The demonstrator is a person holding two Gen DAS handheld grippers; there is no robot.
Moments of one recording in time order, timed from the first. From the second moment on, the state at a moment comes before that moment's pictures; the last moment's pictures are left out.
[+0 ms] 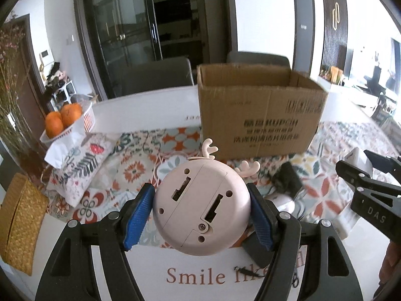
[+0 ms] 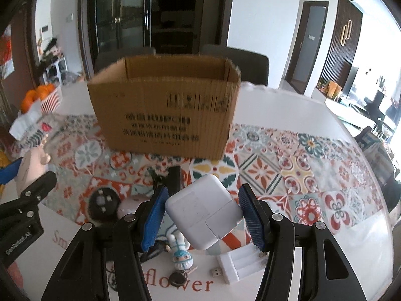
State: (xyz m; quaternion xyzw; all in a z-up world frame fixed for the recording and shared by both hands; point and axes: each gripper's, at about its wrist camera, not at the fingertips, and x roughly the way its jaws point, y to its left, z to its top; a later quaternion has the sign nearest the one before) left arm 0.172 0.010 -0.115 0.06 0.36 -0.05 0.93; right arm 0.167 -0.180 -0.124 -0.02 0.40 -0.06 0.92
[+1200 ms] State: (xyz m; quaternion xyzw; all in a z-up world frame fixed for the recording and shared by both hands) left arm 0.244 -0.013 -0.021 0.04 0.30 -0.11 0.95; right arm 0.228 -0.204 -0.031 0.04 0.31 -0.03 0.95
